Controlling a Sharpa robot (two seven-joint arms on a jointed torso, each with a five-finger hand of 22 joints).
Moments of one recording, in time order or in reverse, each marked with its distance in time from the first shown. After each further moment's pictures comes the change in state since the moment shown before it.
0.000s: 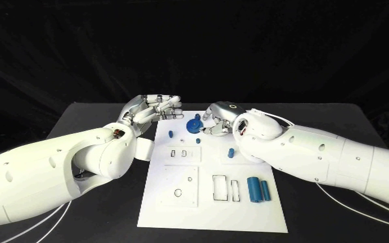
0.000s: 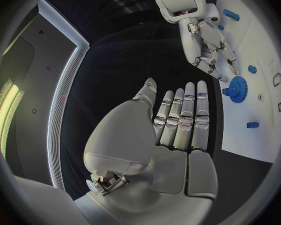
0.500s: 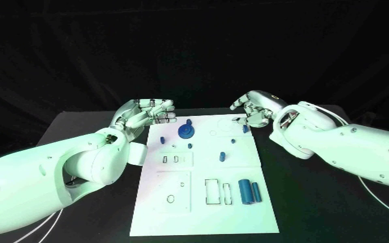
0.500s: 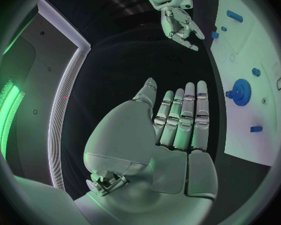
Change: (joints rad) left arm 0.000 -0.002 0.000 -0.012 0.000 0.006 0.000; left_hand 0.000 0.000 0.003 -0.003 0.000 0.000 0.000 0.000 0.000 0.000 0.000 -0.004 0.000 0.000 0.000 0.000 0.001 0.000 0.000 0.000 0.000 0.000; right arm 0.060 -0.346 0.009 0.147 0.250 -0.068 0.223; right_hand 0.171 -0.031 0.042 -0.129 -0.115 0.013 -0.024 0.005 -0.001 -0.023 -0.023 -0.039 0.001 0.000 -0.014 0.000 0.000 0.000 0.004 -0.004 -0.043 0.000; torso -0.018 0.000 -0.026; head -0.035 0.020
